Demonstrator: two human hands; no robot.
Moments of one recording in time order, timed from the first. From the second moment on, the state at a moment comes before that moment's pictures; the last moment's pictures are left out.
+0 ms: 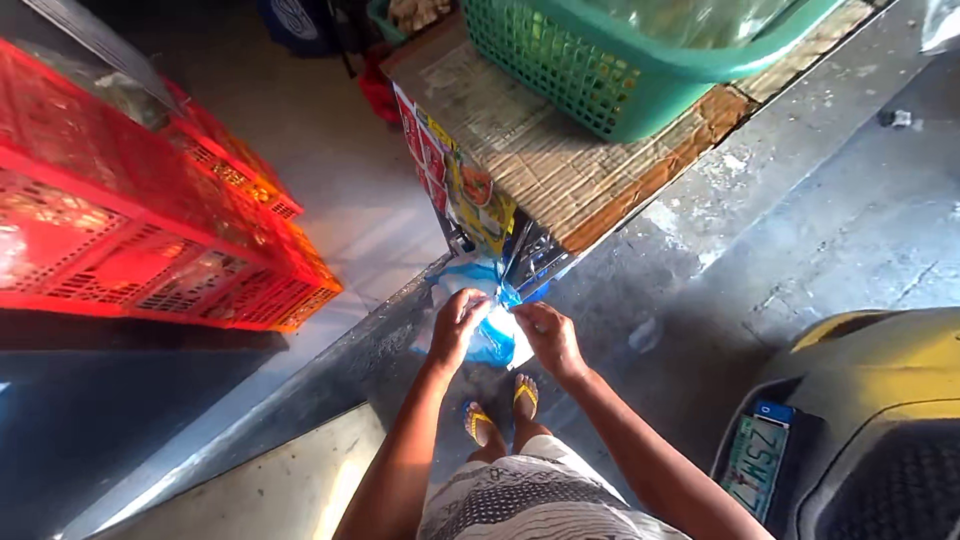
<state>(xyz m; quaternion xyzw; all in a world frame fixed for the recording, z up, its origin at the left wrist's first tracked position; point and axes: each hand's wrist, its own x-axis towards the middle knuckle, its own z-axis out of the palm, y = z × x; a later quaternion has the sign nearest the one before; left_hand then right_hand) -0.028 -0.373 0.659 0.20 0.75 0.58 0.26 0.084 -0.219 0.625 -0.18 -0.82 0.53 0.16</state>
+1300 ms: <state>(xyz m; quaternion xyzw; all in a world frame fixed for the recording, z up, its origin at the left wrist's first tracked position) -0.035 -0.398 0.711 0.19 0.82 0.51 0.17 0.076 -0.227 0.657 -0.14 -0.67 0.72 0.12</state>
